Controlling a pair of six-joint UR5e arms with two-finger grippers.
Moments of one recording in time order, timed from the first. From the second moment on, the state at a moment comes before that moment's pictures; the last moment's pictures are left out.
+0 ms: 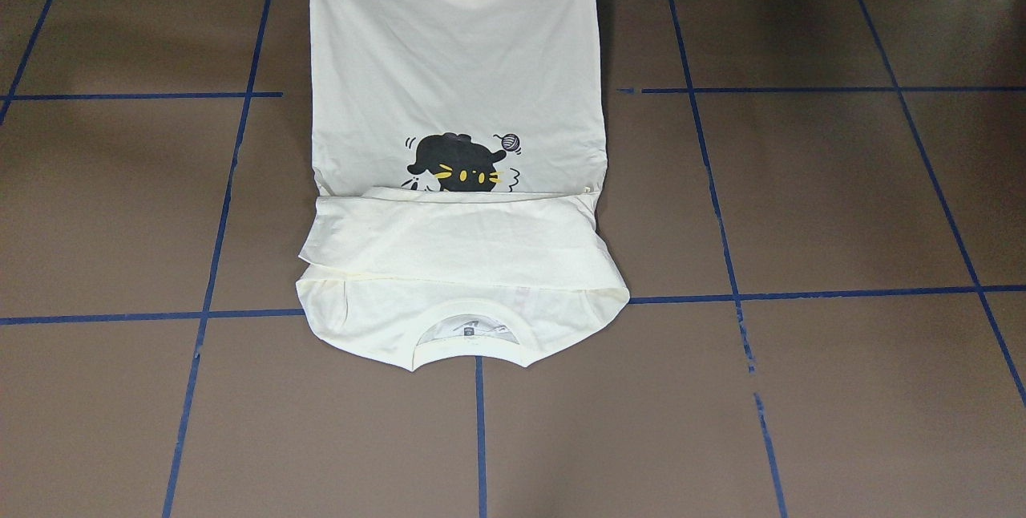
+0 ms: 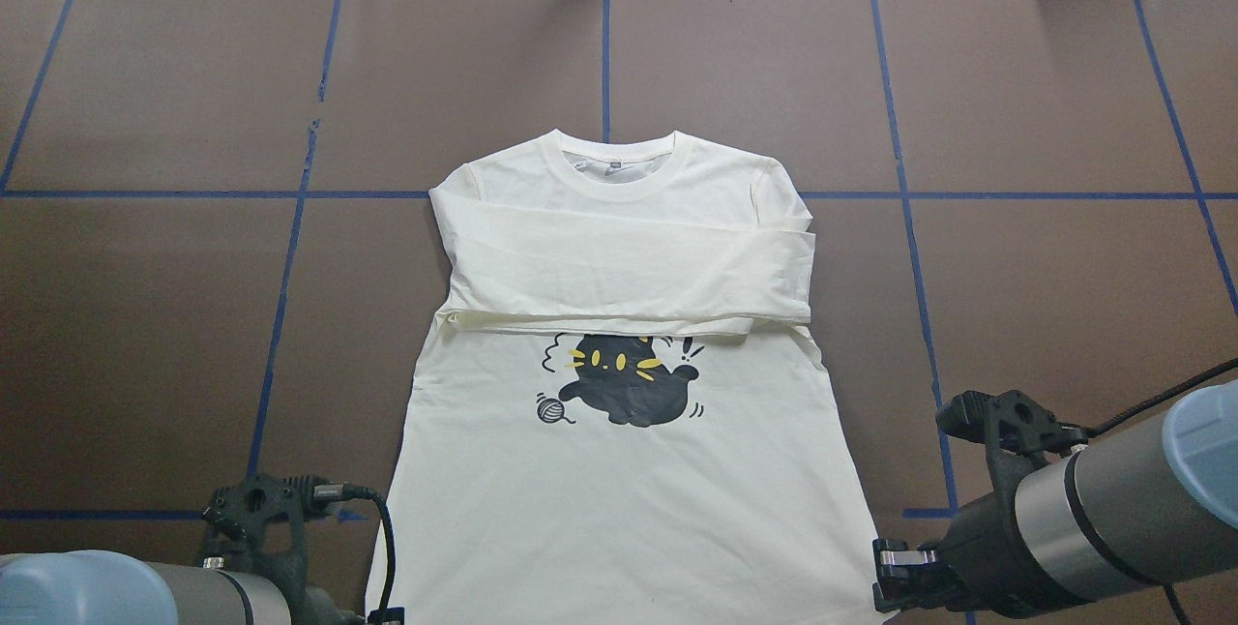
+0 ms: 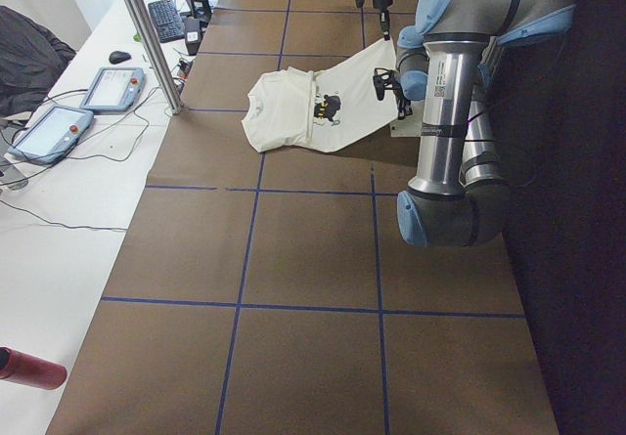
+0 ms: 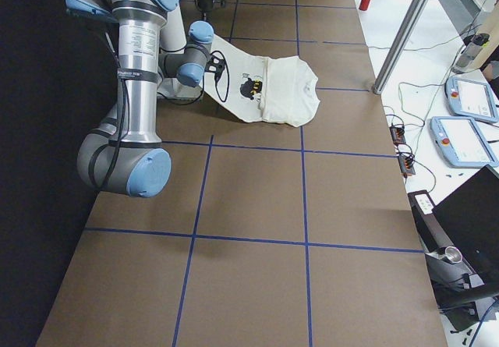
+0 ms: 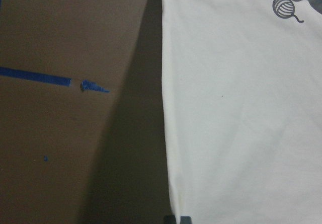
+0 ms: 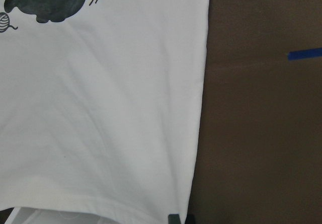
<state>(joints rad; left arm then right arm) -0.03 -1.74 -2.44 -1.46 -1.70 -1.68 0.29 -1.66 2.43 -1.31 2.08 1.61</state>
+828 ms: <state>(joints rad) -0.25 -1.78 -2.42 -1.46 -1.72 -1.55 0.60 -1.53 2.29 -1.32 2.12 1.39</state>
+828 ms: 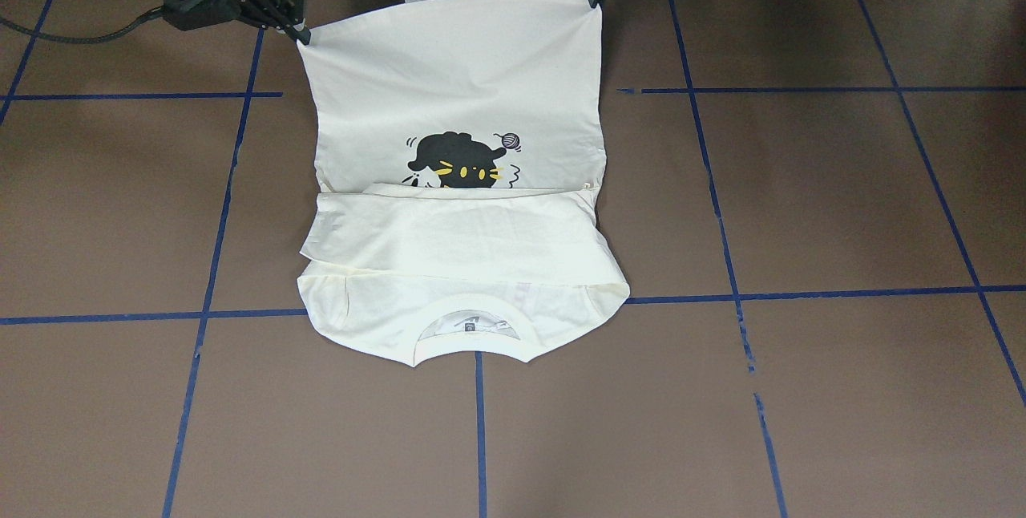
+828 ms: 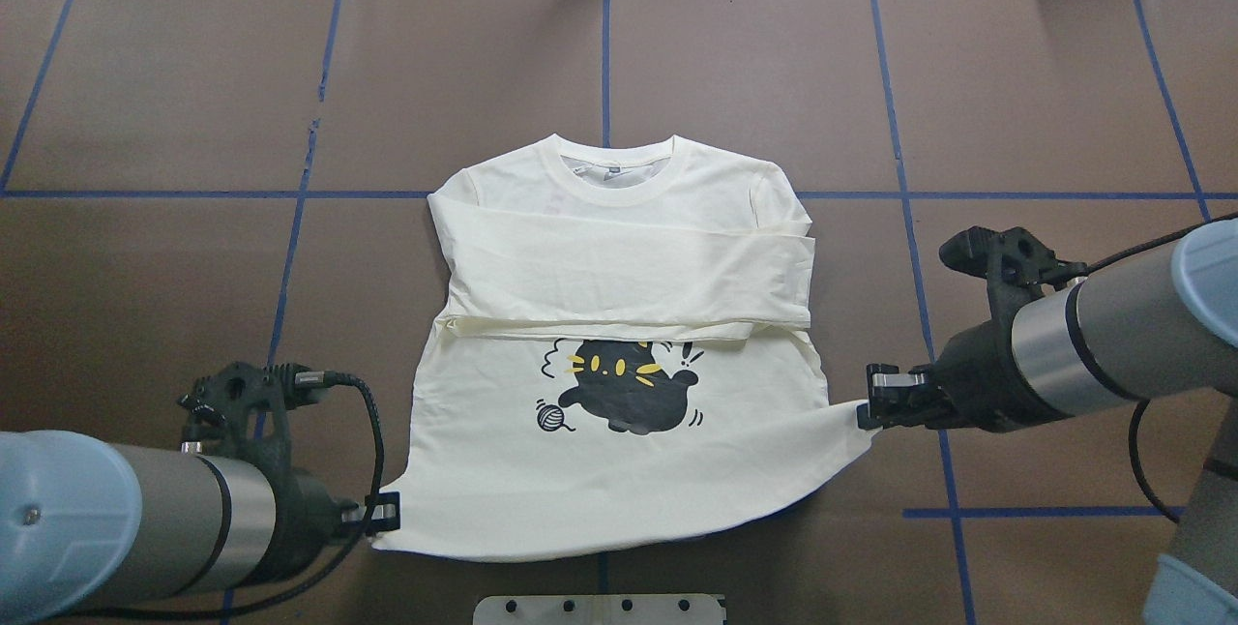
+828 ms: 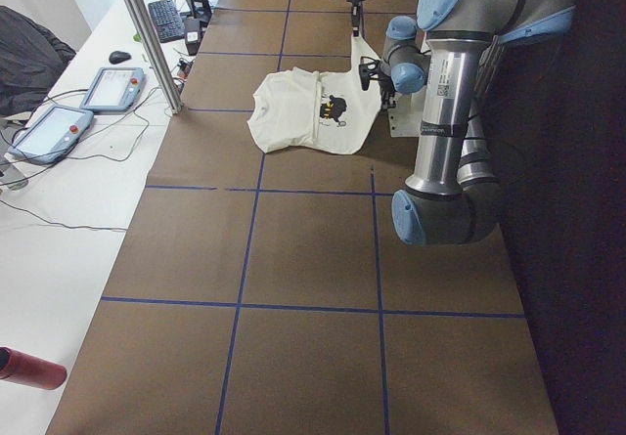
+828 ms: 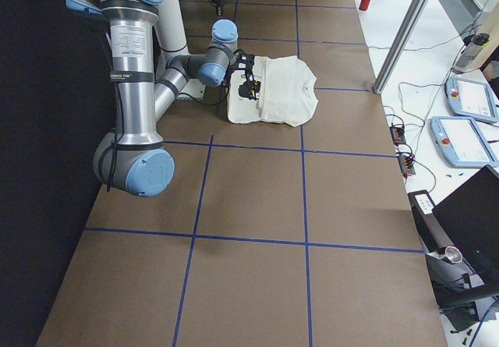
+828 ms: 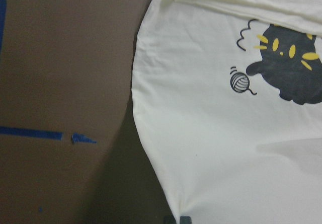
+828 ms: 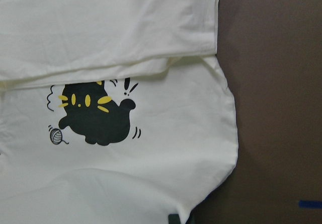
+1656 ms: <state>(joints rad) -0.58 -1.93 -2.17 -1.46 -1.78 -1.38 0.86 -1.22 1.92 -1.32 2.19 1.32</state>
